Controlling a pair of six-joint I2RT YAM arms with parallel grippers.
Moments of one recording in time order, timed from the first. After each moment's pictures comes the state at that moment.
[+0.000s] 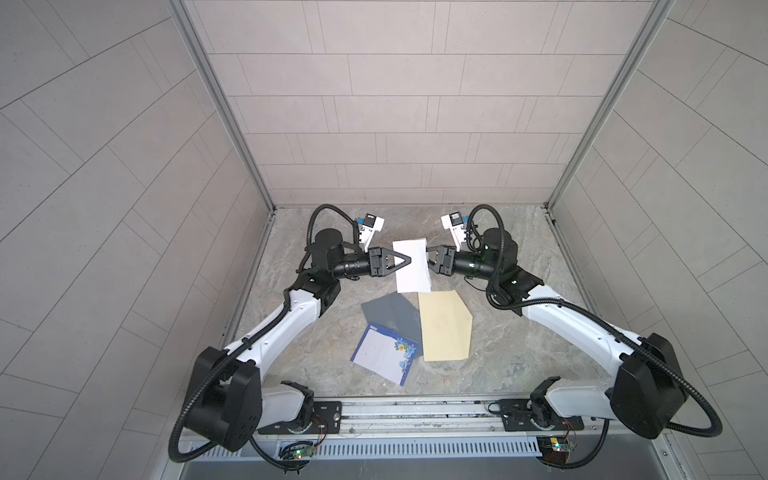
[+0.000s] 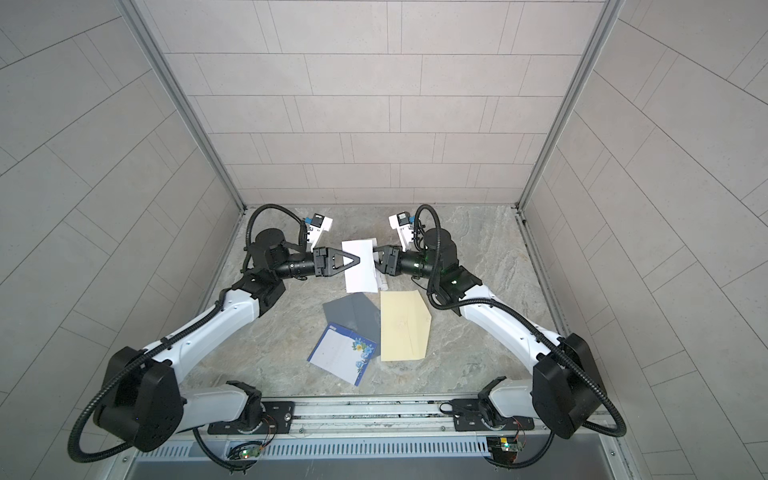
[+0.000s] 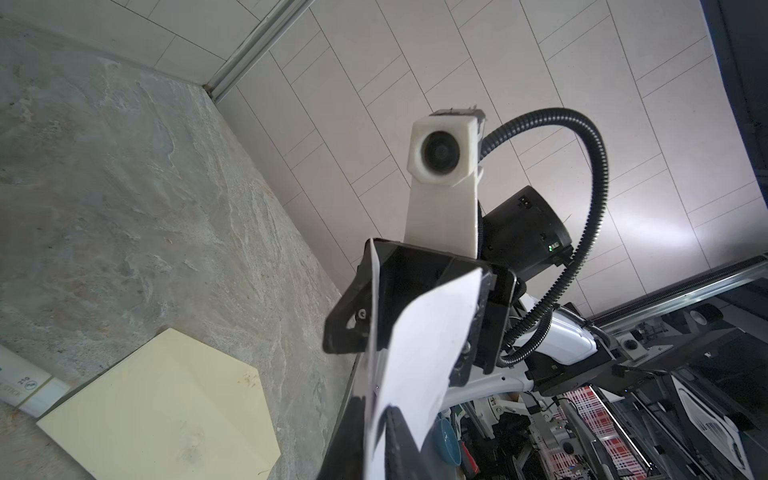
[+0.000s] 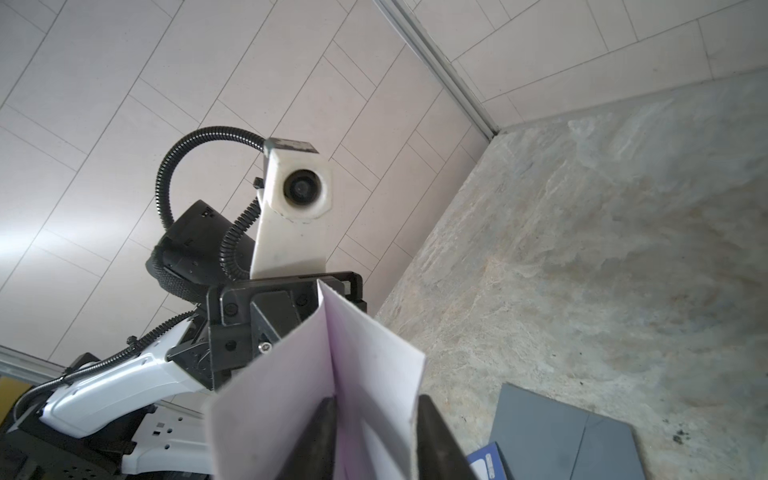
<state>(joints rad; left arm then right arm) -0.37 1.29 0.86 0.34 1.01 -0.87 0.51 1.30 0.94 0.23 -0.64 0.75</state>
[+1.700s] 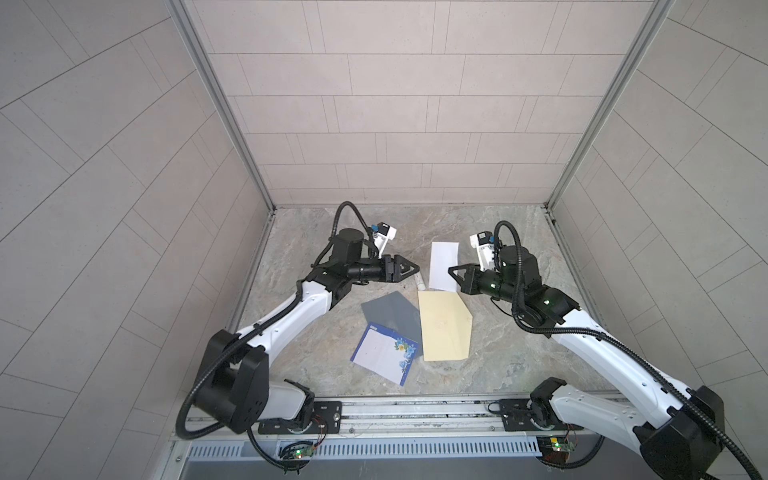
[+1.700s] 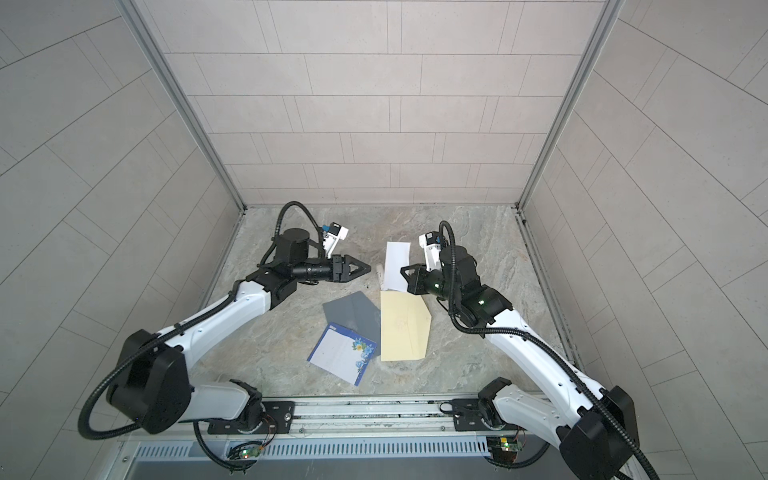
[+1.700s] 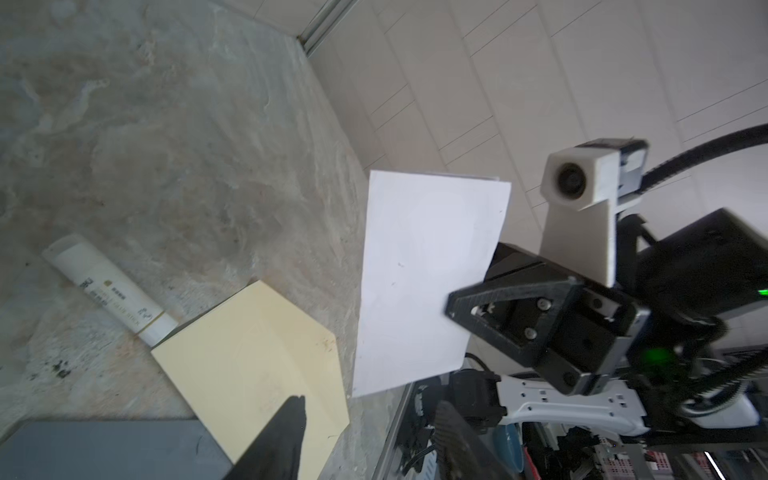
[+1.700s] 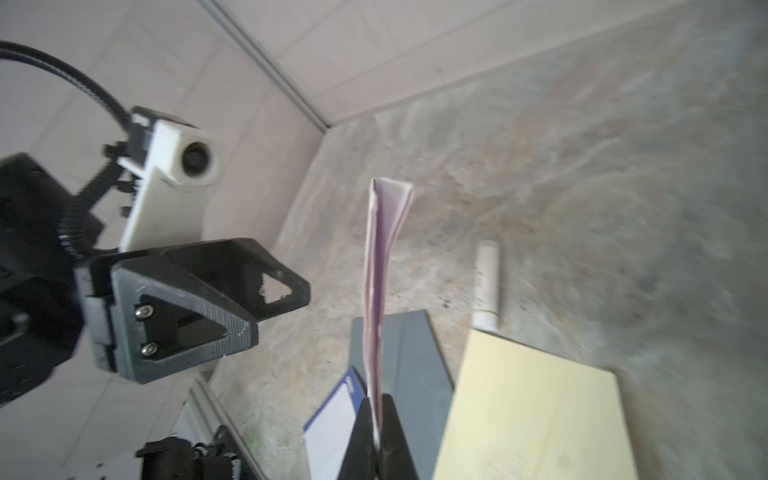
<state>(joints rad) -0.49 1.42 0.97 -0.10 0.74 -0.54 0.48 1.04 0.86 -0.35 -0.24 0.56</state>
